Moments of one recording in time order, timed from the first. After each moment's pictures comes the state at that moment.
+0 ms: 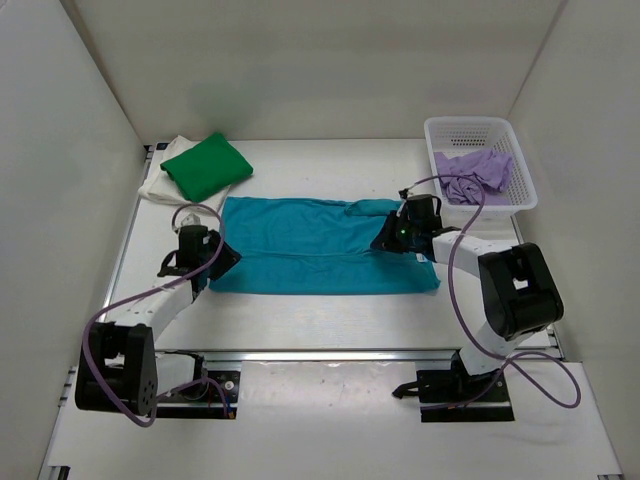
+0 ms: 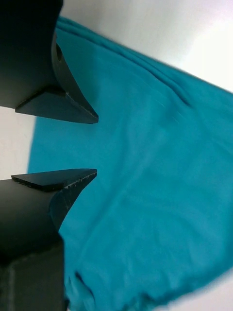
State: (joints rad) left arm -0.10 1.21 0.56 -0.06 0.02 -0.74; right arm 0.28 1.63 0.82 0.03 -0.32 0.52
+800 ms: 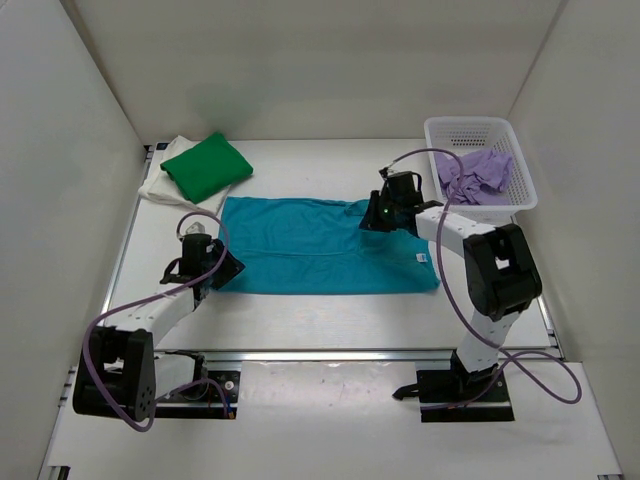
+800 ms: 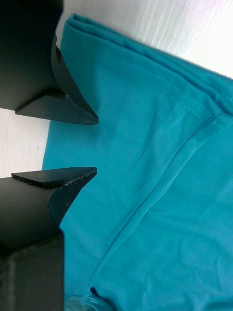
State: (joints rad) left arm -0.12 1.18 0.44 -0.05 0.04 -0.74; right arm 0.34 1.81 1.15 -0.11 -0.25 0.43
